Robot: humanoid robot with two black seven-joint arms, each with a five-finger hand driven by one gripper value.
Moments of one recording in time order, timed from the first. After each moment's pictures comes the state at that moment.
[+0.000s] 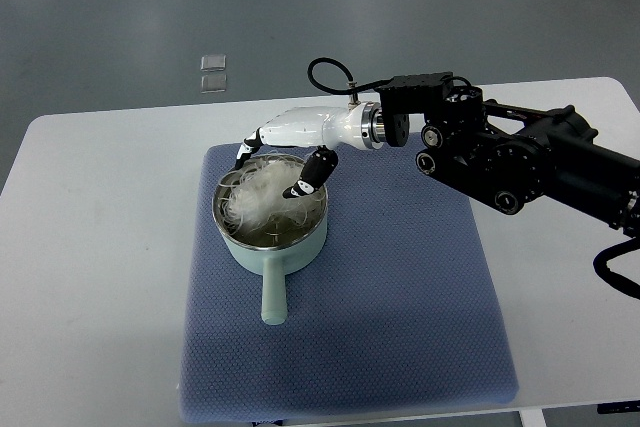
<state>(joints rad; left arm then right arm) -0.02 0.00 -0.04 -0.16 0.01 0.00 0.17 1.12 -0.11 0.34 0.88 -1.66 0.27 0.40</state>
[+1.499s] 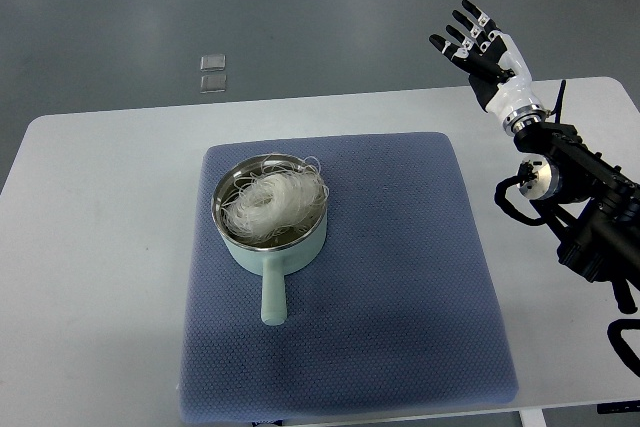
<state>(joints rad) -0.02 0.00 -0.04 -0.16 0.01 0.00 0.17 0.72 -0.16 0.92 0.68 -0.36 0.07 0.40</state>
